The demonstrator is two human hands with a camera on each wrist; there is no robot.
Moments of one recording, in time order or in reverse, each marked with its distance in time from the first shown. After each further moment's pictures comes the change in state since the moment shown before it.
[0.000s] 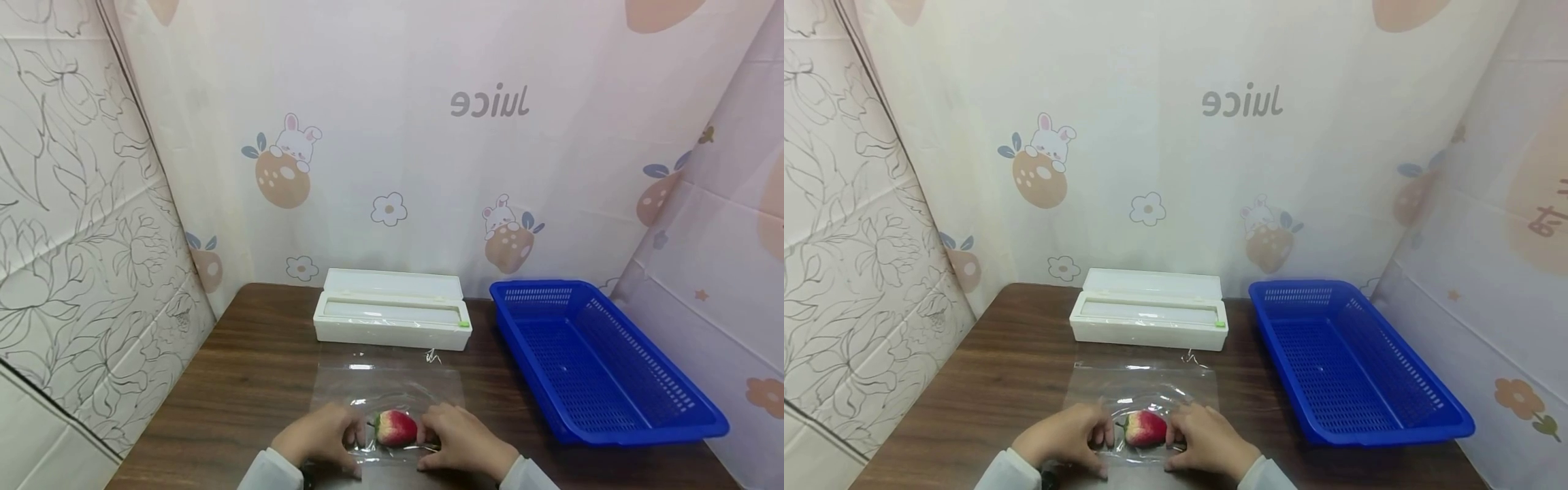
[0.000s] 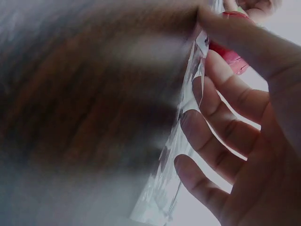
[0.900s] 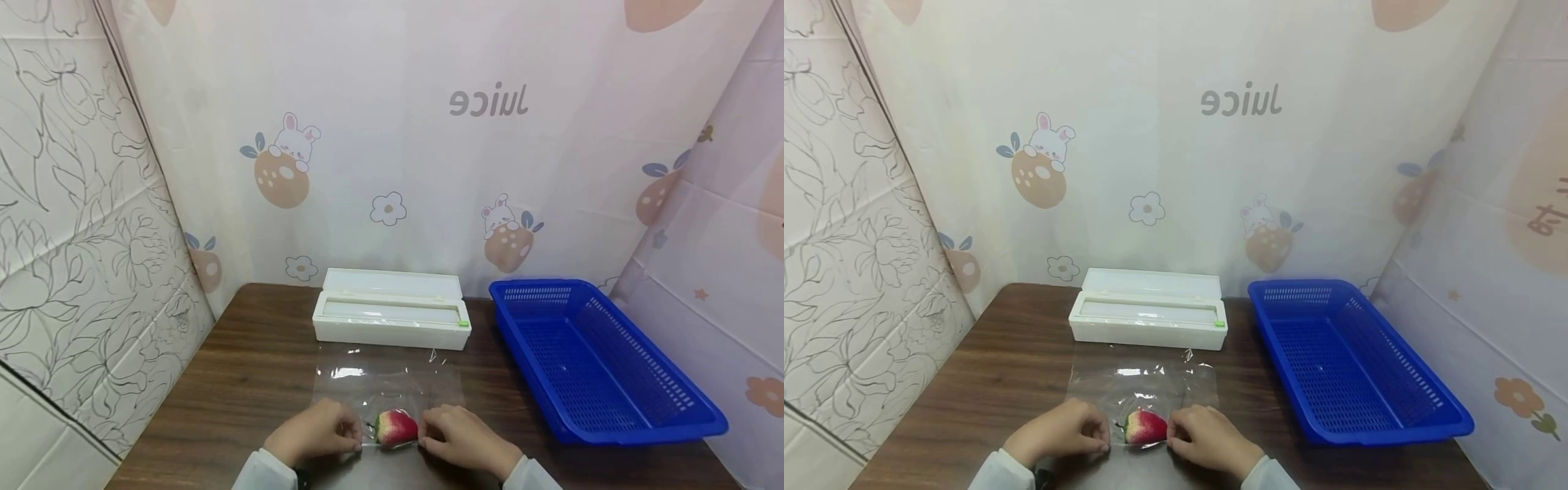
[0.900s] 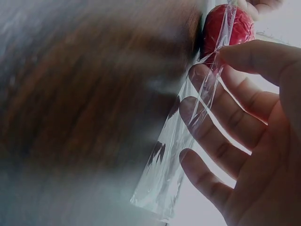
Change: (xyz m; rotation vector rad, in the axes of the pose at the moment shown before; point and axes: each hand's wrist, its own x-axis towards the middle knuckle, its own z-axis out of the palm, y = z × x) left_hand -0.005 0.004 -0.009 -0.087 0.019 0.000; right_hand -0.001 0.002 -0.004 0.082 0.007 0.008
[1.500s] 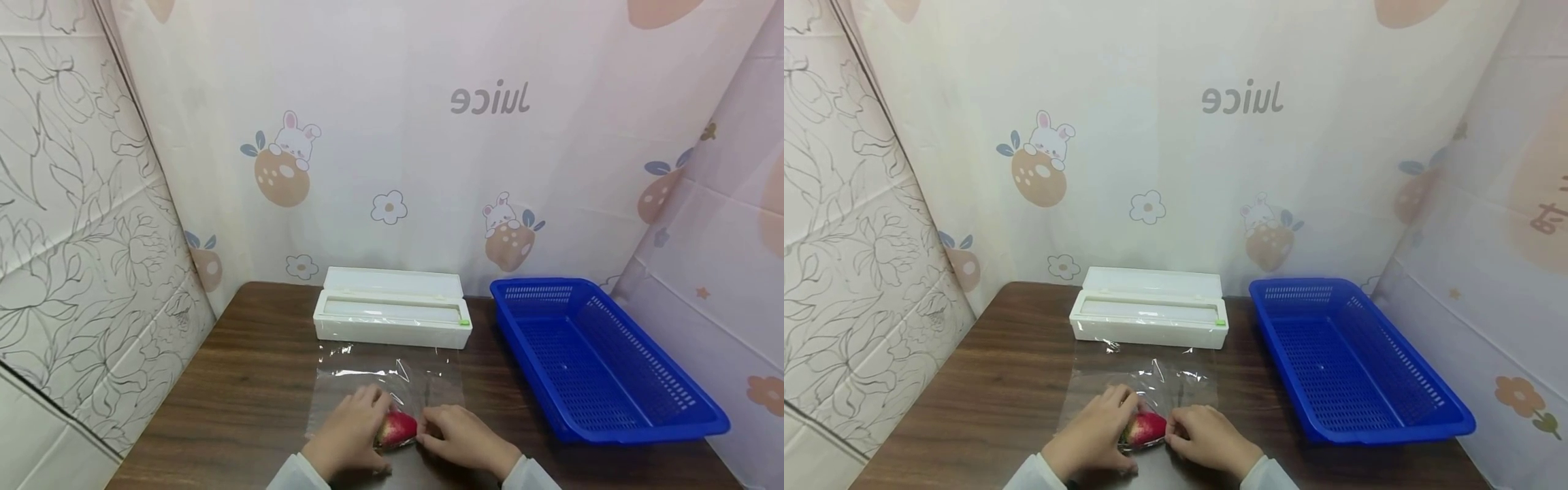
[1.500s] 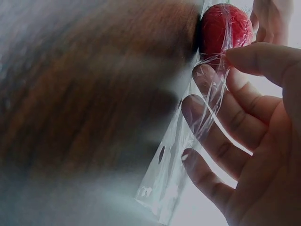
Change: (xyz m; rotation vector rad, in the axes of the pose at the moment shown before) left_hand 0.033 0.024 0.039 0.561 0.191 0.017; right_hand 0.003 -0.002 0.002 0.050 0.001 0.050
